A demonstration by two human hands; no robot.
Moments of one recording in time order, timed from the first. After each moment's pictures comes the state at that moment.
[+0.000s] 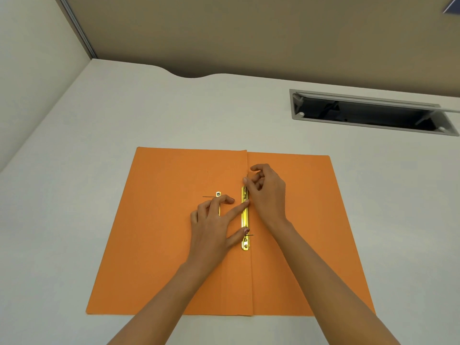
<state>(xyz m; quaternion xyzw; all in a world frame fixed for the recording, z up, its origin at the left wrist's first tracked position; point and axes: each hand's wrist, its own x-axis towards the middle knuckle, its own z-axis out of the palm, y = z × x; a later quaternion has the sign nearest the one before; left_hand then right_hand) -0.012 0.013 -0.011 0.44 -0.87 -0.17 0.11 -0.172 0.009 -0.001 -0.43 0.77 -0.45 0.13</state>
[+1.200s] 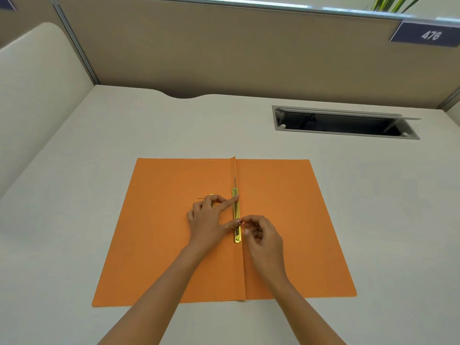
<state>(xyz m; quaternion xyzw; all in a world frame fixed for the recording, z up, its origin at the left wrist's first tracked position) -0.020 0.005 -0.002 0.46 -0.84 -0.26 0.11 -0.114 0.122 0.005 -0.35 0.73 -0.53 0.24</state>
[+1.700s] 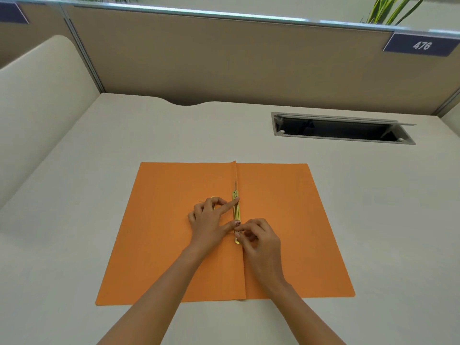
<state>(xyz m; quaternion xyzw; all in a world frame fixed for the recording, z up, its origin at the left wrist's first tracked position) -0.020 0.006 -0.003 0.46 -0.84 -0.25 0.11 -0.112 0.125 0.002 -0.44 0.73 -0.50 0.16</state>
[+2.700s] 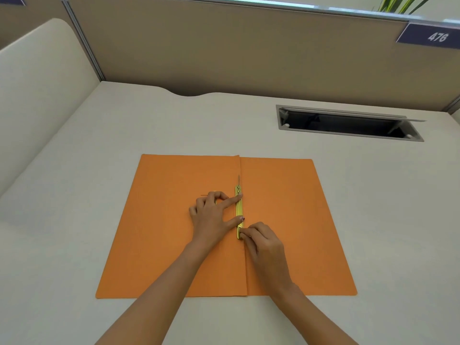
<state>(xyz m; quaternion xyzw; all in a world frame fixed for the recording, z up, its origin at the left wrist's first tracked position) -0.022 0.008 -0.003 0.47 -0.85 -0.21 0.11 -0.111 0.139 0.009 -0.56 0.75 -0.35 0.05</state>
